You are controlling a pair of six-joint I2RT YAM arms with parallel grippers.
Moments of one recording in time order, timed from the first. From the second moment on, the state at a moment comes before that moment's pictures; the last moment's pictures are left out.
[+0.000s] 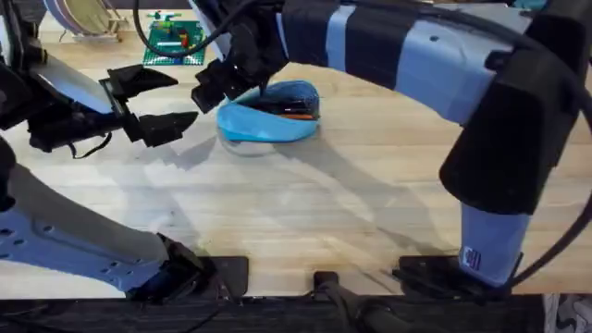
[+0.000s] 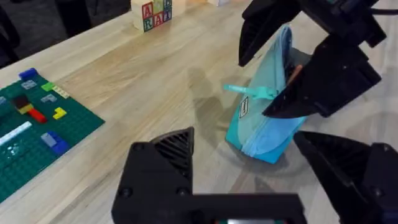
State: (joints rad) left arm 0.70 1.87 1.10 -1.13 1.30 1.80; right arm 0.84 2.17 1.92 -0.73 0.01 0.15
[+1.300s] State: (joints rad) left arm 0.70 1.87 1.10 -1.13 1.30 1.80; right arm 0.84 2.17 1.92 -0.77 0.00 0.15
